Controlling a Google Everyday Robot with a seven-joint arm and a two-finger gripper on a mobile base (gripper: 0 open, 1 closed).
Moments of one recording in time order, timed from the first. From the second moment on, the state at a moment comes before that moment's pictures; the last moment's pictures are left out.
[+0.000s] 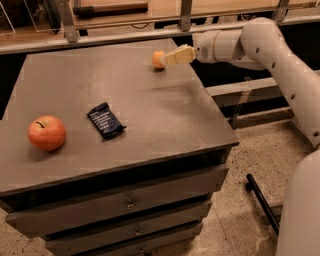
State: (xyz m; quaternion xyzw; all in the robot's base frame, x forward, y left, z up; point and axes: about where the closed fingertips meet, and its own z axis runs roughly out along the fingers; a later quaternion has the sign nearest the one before) arm 0.801 -0.077 0.909 -0.36 0.71 0.25 0.55
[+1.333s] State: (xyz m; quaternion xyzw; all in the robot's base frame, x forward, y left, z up) arm 0.820 -0.021 0.868 -0.40 0.68 0.25 0.56
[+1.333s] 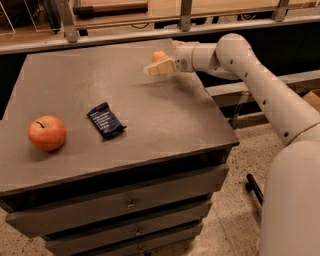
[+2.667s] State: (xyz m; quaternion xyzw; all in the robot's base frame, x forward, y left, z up) arm 0.826 -0.002 0.855 -0.41 0.68 0.26 0.56
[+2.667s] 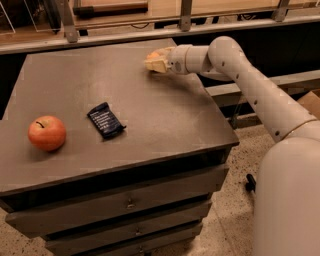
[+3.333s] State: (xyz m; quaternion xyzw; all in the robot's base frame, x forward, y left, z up) arm 0.826 0.005 0.853 -0.41 0.68 0.26 0.55
